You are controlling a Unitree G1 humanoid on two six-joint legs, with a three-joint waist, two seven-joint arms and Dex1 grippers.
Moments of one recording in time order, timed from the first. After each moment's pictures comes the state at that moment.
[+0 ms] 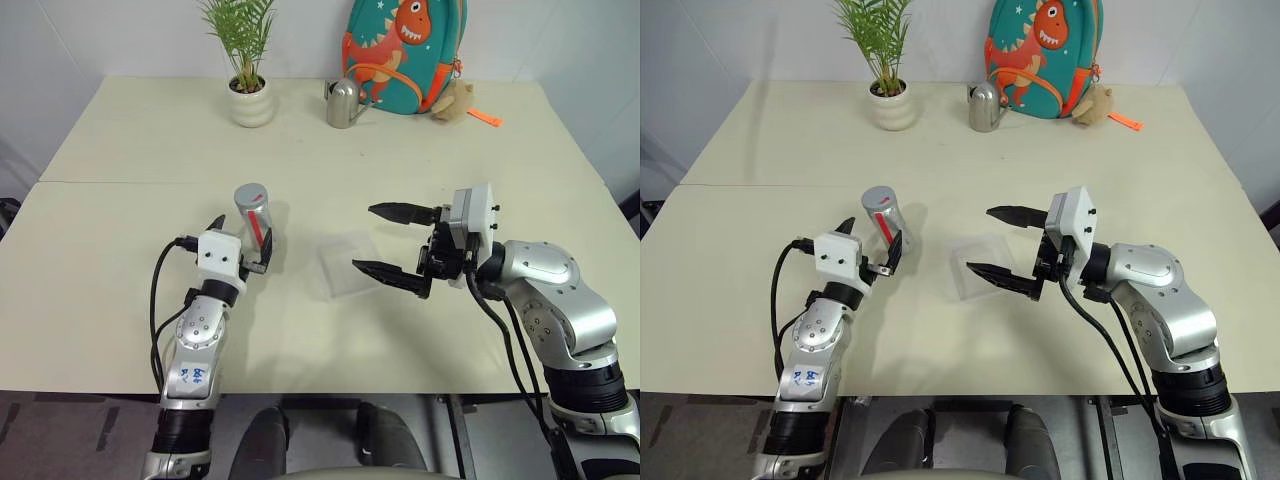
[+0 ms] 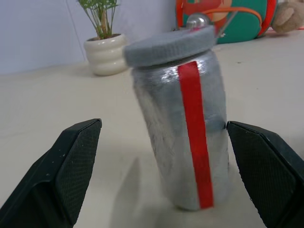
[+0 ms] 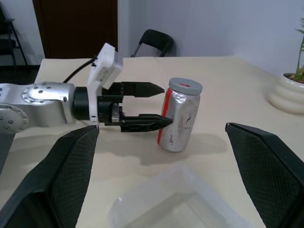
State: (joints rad) left arm -0.22 0.13 0.06 -0.08 0.04 0.02 -0.06; right arm -0.43 -0.59 0.00 -0.34 0.57 0.40 0.94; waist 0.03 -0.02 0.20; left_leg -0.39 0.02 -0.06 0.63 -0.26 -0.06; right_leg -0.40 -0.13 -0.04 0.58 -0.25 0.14
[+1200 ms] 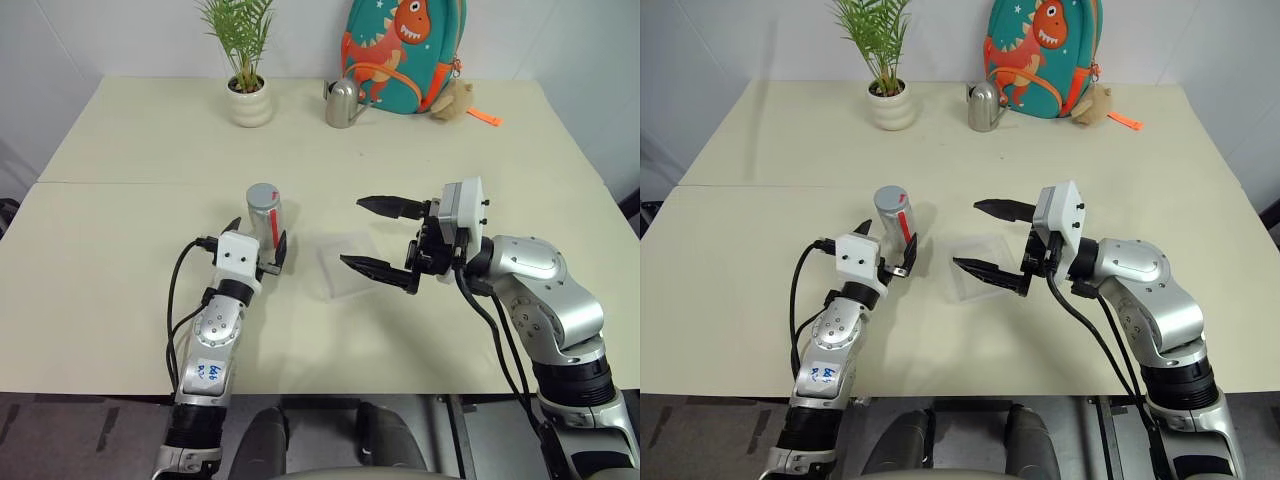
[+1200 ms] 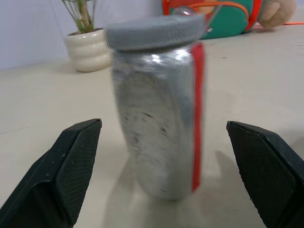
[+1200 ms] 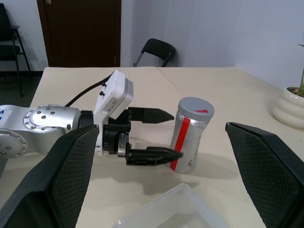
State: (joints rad) left arm -0.19 0.09 -0.01 -0.08 0.09 0.05 -0.02; right arm -0.46 -0.55 0.03 -0.34 0.57 0.40 0.93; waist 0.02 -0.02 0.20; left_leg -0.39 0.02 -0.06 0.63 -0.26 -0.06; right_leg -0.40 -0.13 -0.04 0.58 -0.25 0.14
